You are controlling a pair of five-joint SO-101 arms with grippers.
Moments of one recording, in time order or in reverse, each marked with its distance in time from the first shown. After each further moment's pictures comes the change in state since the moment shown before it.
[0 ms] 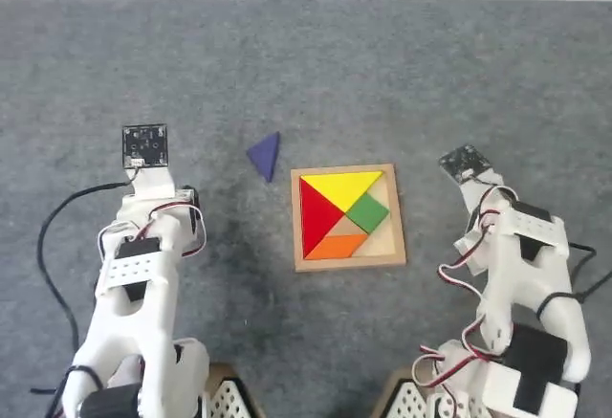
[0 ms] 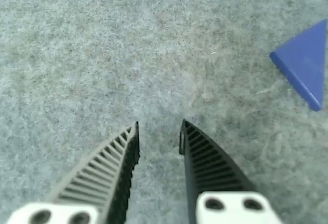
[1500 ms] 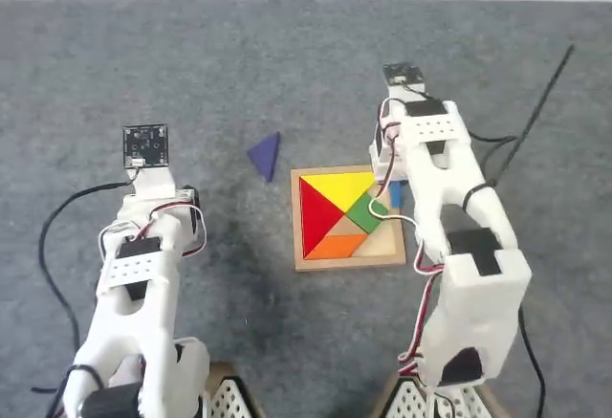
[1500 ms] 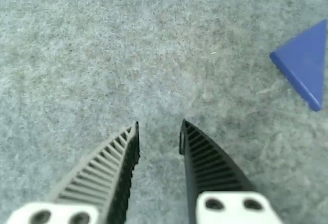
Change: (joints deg) left arm 0.0 0.0 0.0 0.0 0.0; right arm -27.5 33.9 -52.1 20.9 -47.2
